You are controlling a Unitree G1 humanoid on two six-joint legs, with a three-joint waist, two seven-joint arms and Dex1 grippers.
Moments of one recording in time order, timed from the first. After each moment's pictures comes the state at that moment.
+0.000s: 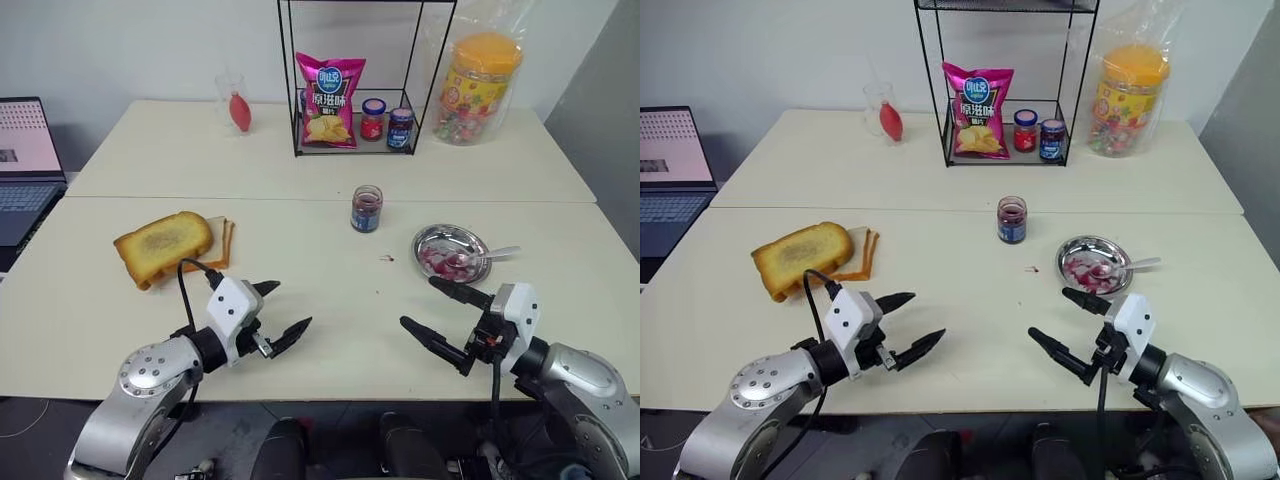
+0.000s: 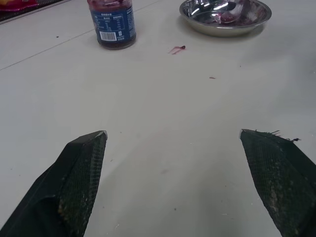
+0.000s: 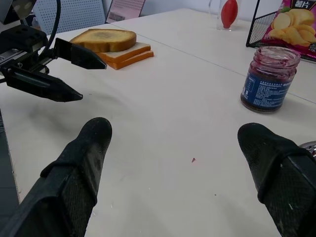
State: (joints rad) left arm 0.12 0.58 0.03 -0.59 -0.35 0.45 -0.64; right arm 0.19 -0.59 -0.06 -0.60 0.49 0.29 0.72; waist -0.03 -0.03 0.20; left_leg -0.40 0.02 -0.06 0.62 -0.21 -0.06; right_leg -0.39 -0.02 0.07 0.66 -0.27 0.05
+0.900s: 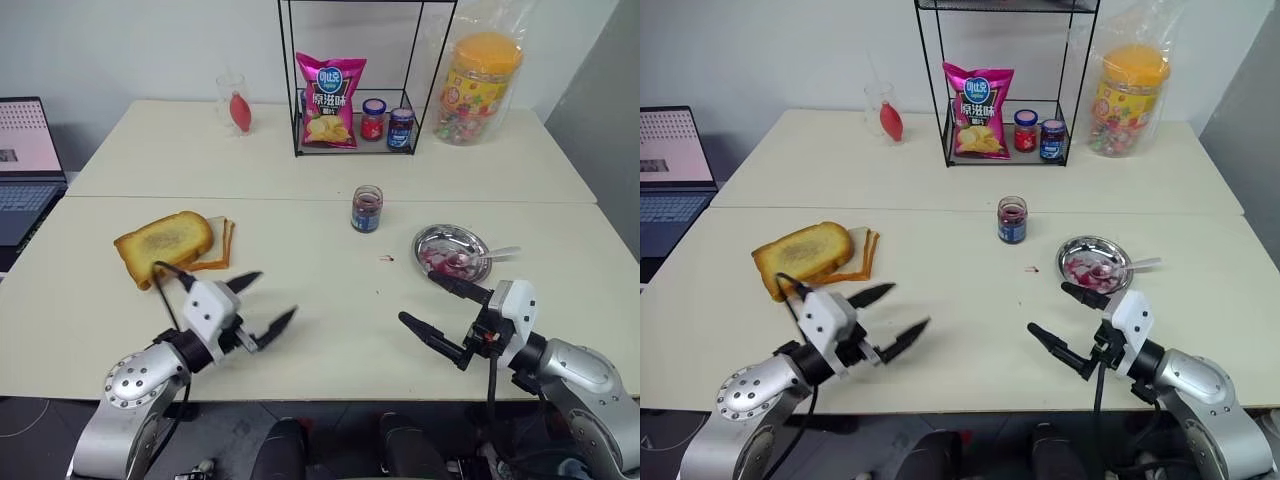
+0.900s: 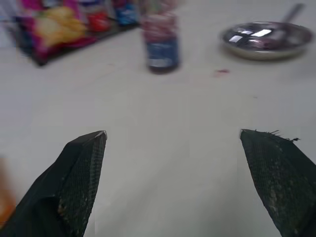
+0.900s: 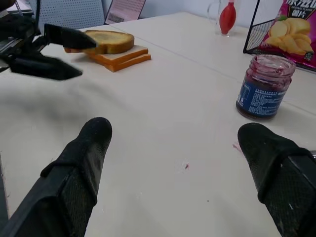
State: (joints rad) left arm 0.14 0.42 0.24 -0.49 -0.29 0.21 -0.48; right arm 0.12 -0.59 -0.06 -0.58 0.49 0.28 0.72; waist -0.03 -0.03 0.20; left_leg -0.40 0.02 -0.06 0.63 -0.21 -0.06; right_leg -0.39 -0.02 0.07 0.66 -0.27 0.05
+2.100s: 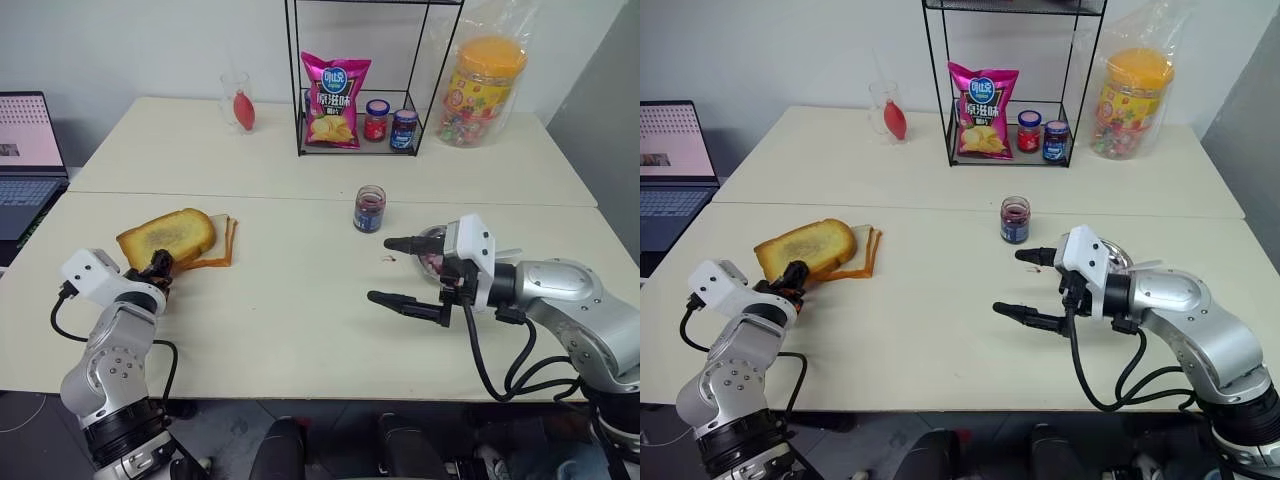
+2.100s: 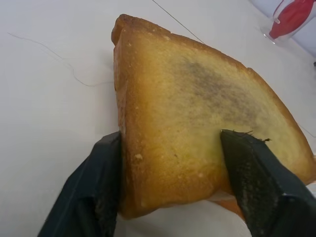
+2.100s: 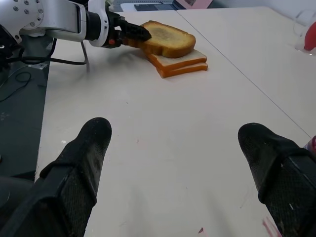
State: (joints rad) left arm -0.27 0.25 0.66 -0.13 -0.69 0.71 0.17; right arm -0.37 -0.72 0.06 -0.54 0.57 0.64 0.85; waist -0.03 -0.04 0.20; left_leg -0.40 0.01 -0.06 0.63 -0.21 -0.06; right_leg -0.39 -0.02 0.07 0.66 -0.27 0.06
